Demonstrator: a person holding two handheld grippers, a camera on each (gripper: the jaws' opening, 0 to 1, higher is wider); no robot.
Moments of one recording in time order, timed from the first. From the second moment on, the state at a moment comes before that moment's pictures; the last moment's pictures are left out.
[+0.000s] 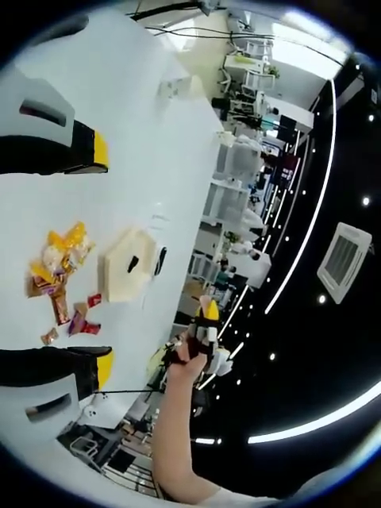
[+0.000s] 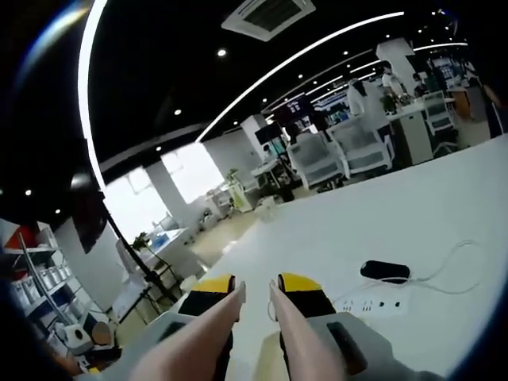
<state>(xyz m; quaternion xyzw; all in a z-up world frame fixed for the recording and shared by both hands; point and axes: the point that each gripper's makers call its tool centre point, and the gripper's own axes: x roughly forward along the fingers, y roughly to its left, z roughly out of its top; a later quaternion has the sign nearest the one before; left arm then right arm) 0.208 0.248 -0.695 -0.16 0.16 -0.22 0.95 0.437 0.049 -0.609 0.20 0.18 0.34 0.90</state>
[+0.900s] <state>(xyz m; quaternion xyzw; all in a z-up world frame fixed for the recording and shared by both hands) 0.217 0.218 -0.698 -0.24 0.18 -0.26 0.92 0.378 0.025 -0.598 0.27 0.16 0.33 0.89</state>
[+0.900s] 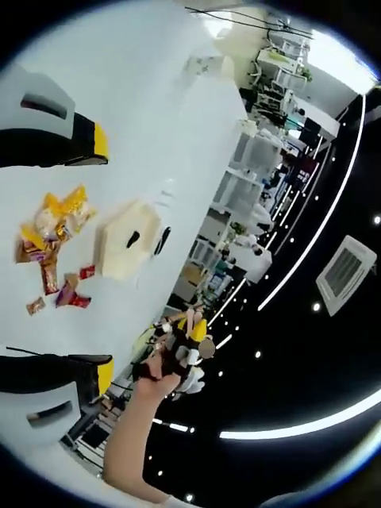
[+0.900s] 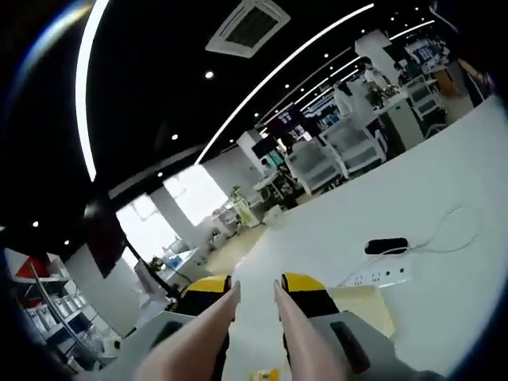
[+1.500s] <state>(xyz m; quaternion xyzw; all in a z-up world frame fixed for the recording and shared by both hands) 0.216 0.222 -0.696 -0.25 0.19 -0.26 0.91 0.351 0.025 -0.613 0.26 0.16 0.33 0.89</state>
